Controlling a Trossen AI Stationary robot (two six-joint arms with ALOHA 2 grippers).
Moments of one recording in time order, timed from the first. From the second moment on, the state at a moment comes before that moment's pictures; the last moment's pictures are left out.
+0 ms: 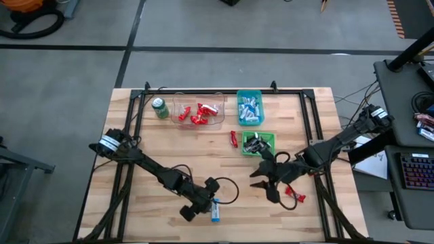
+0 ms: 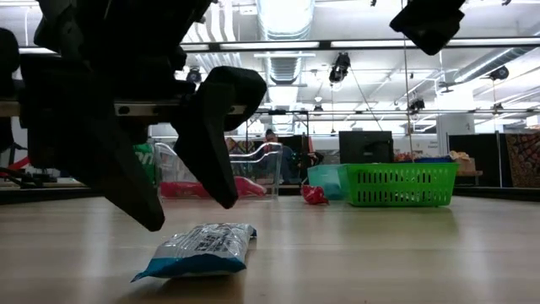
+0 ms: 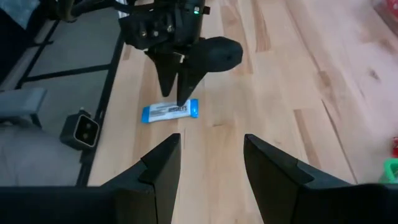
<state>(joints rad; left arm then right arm) -0.48 1.90 1.00 0.10 0.04 0.32 0.50 1.26 0.86 -0.23 0.24 0.48</state>
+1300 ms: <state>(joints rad) -0.41 1.97 0.92 0.35 0.09 0.30 0.50 1.40 0.86 -0.16 0.32 0.49</state>
